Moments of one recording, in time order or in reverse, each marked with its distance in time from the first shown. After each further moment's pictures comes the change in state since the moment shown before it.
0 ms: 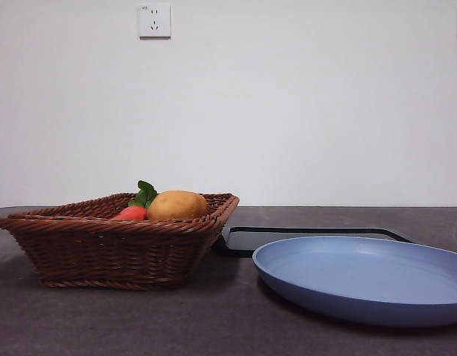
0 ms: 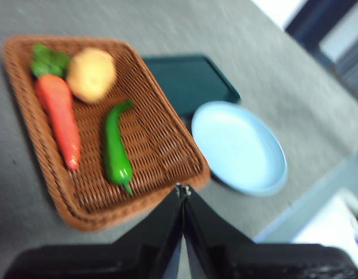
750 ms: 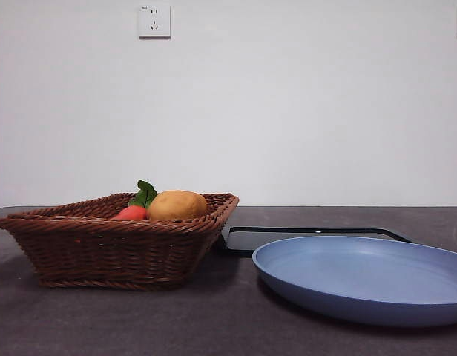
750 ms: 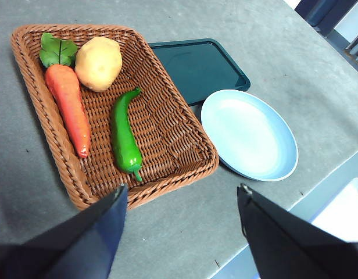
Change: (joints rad) left arm -0.002 0.001 0.010 -0.038 -0.045 0.027; right arm 0.018 0.134 0.011 -0.067 0.003 -0.027
